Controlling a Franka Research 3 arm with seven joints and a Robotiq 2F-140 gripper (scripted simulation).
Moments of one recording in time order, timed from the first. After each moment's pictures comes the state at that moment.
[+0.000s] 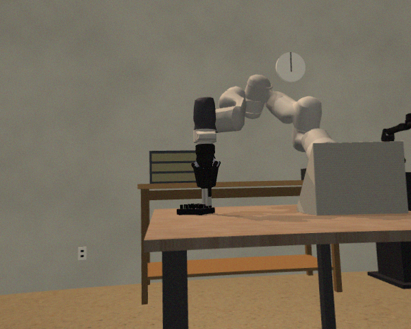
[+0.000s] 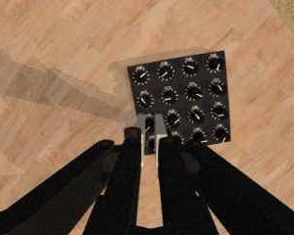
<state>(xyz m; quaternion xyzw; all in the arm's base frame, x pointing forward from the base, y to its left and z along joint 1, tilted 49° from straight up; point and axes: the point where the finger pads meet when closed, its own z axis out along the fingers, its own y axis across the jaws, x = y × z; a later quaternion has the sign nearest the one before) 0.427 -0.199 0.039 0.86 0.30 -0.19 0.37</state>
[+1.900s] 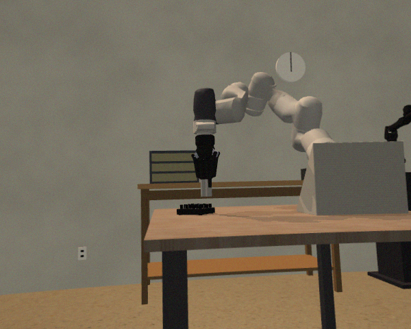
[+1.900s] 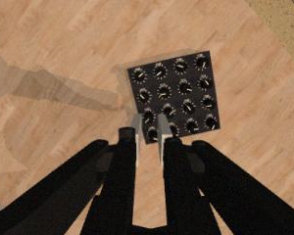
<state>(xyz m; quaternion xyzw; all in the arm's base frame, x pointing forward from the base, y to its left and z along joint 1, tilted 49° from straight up) 0.431 -0.173 0.063 0.86 0.28 -0.18 0.37</state>
